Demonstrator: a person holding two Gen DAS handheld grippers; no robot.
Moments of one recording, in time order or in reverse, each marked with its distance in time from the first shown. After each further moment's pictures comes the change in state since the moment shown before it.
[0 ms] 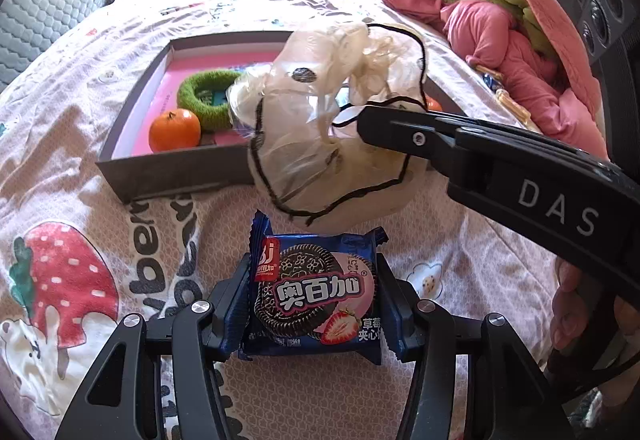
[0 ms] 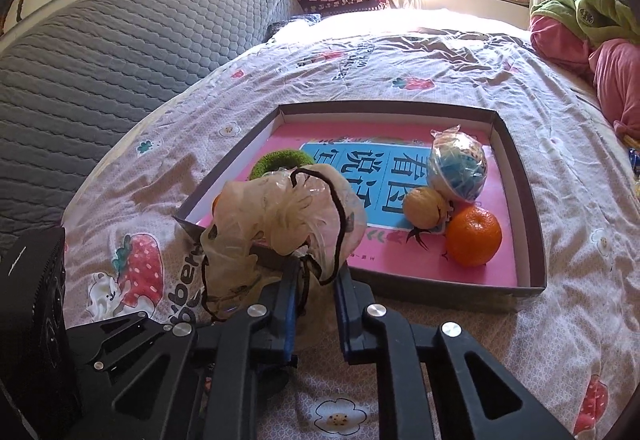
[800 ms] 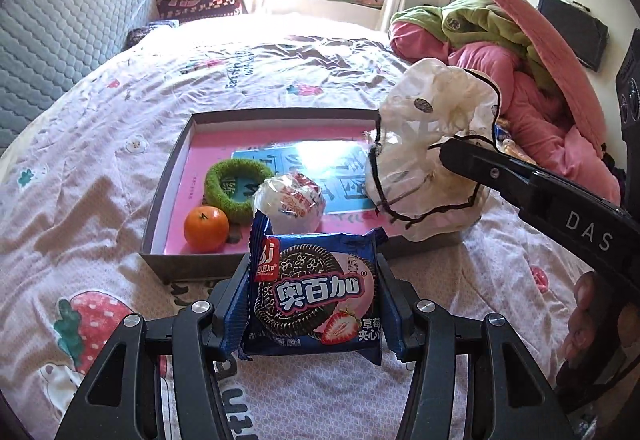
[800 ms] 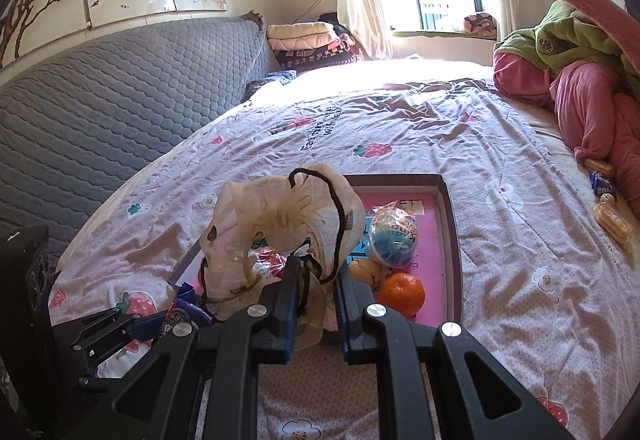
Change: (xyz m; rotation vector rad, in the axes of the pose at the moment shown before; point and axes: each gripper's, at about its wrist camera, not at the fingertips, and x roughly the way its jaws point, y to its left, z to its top) left arm -0.037 -0.007 0.041 0.002 -0.164 0.066; right arm -0.053 -0.029 0.022 0.063 -0.192 -0.064
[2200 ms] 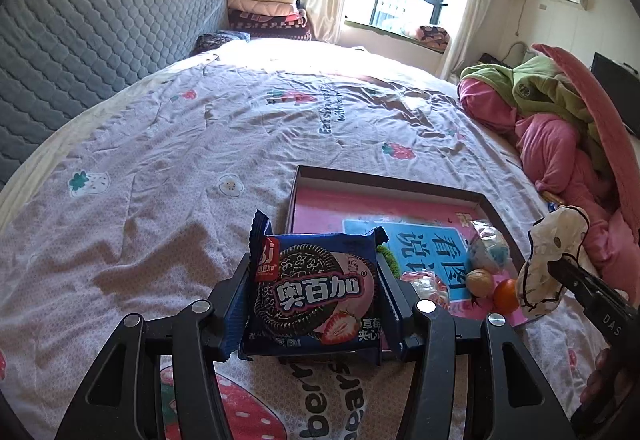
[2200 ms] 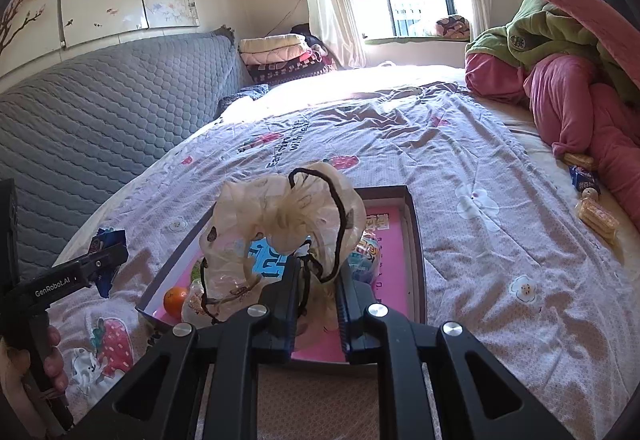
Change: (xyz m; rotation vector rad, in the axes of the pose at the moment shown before) left arm -0.001 0.098 0.048 -0.173 -0.109 0.134; right arm 0.015 -0.025 0.005 0.051 -0.031 -0.078
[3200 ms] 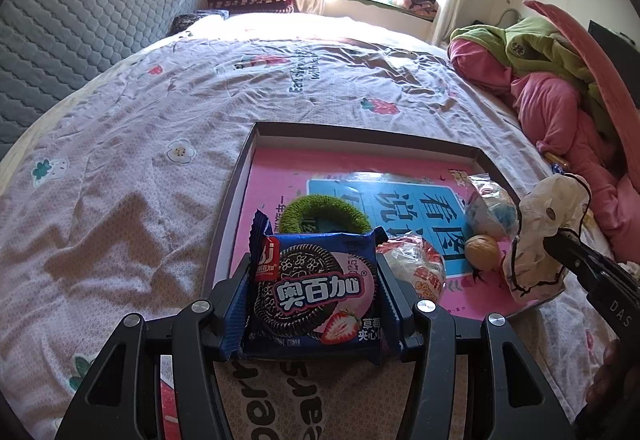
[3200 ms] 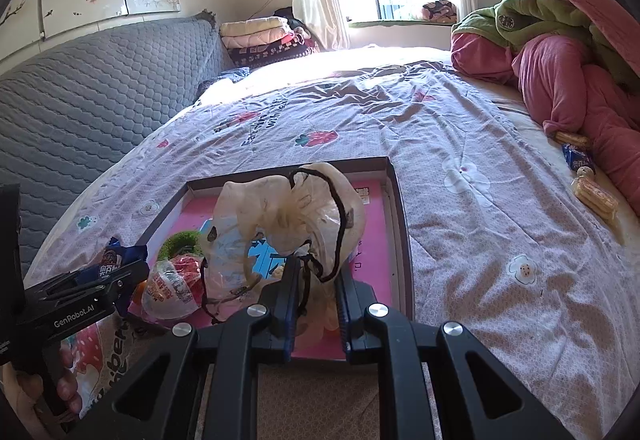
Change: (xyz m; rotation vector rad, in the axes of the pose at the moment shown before) left arm 0.049 -0.041 -0.021 0.063 0.091 -0.005; right arm 0.024 -0.015 -0.012 0.018 0.055 -0.062
